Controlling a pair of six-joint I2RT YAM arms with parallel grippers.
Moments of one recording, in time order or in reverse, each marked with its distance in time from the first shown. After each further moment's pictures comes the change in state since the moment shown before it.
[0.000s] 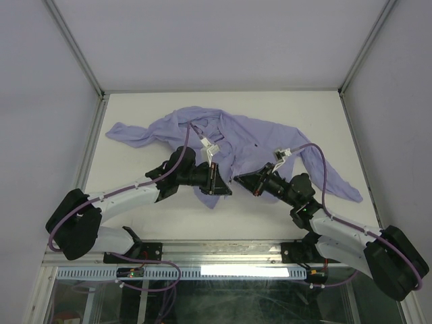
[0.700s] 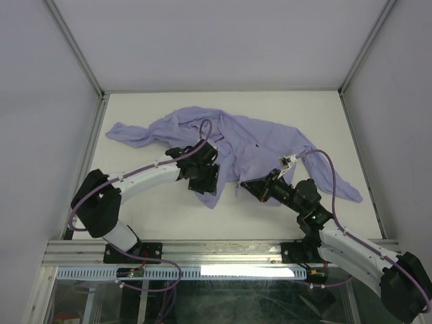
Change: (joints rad) left arm -0.027 0.182 0.357 -0.830 -0.503 0.073; right arm -0.008 -0.257 -0.031 -0.282 0.055 -0.045
